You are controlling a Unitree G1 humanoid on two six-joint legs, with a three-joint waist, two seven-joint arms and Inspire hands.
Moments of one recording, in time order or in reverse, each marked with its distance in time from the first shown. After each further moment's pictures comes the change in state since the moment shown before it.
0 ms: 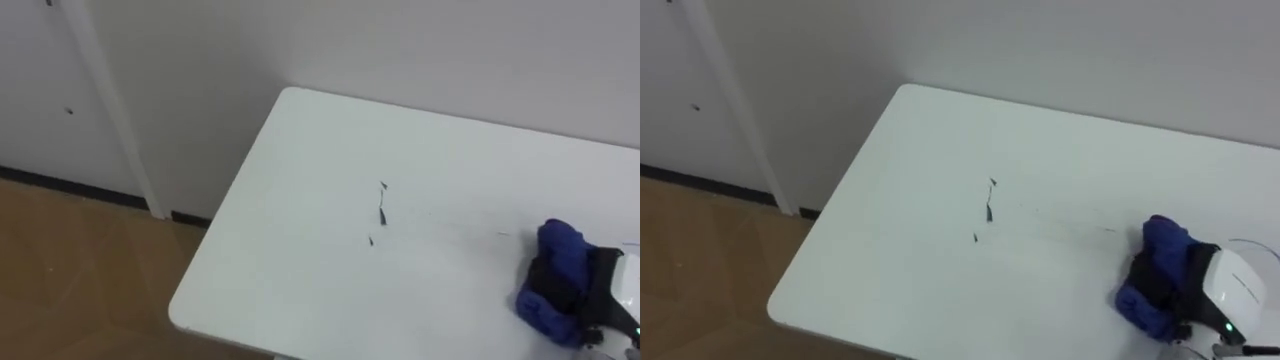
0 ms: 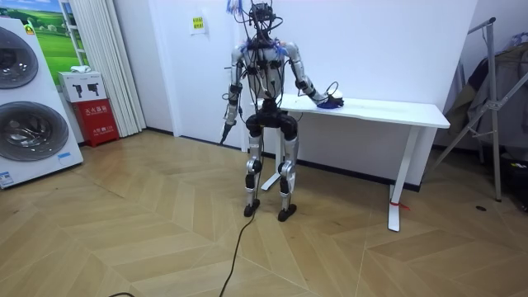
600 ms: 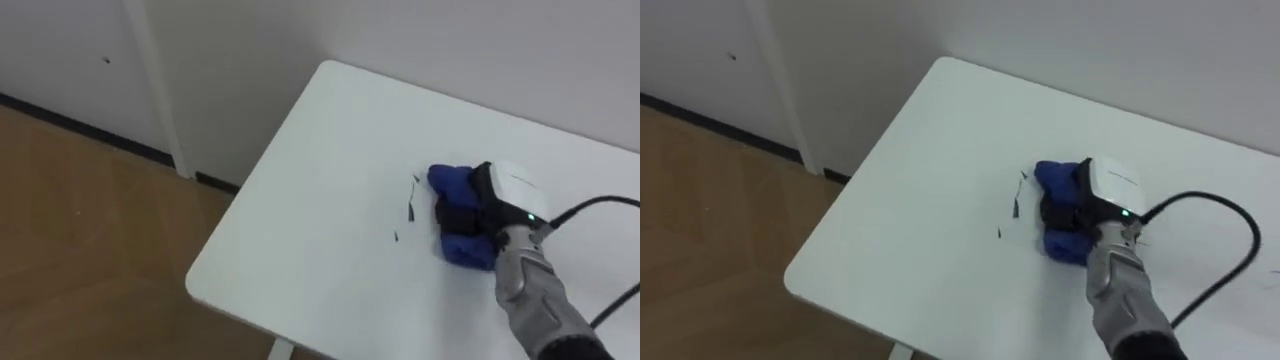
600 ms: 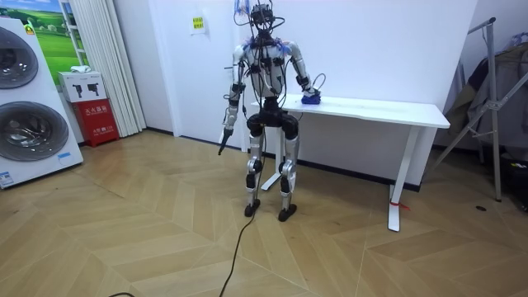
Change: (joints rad) left arm 0.058 -0.005 0.016 0.041 -0.024 0.047 -0.026; right arm -0.154 0.008 0.176 -0.038 -0.120 0.011 0.167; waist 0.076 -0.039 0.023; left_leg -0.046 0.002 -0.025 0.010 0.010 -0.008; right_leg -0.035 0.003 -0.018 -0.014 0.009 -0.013
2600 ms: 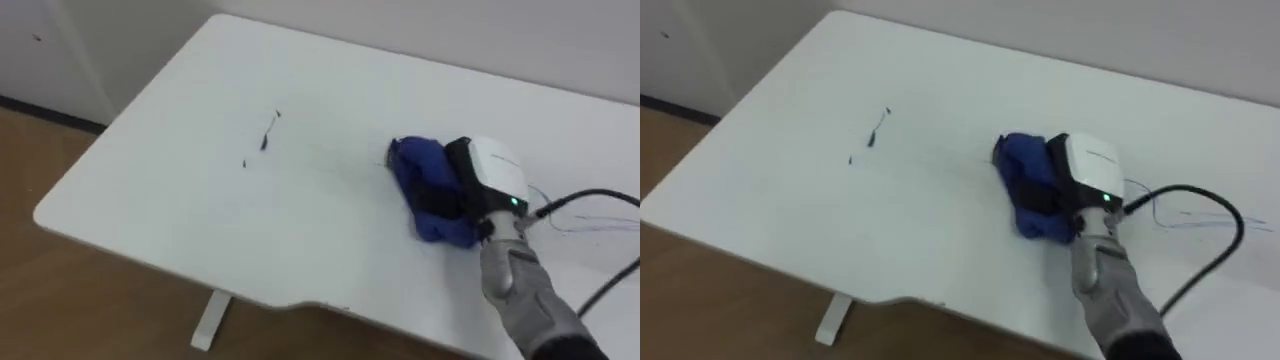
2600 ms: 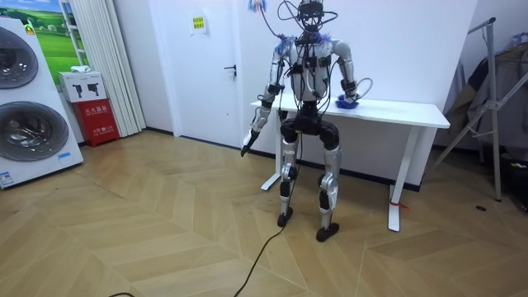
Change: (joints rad) left arm -0.060 0.038 0.090 0.013 -0.079 -0.023 0.047; right arm 0.024 0.004 -0.037 -0.048 -0.028 -0.089 -0.051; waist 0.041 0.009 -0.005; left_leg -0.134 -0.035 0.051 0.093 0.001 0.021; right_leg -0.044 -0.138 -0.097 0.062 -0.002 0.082
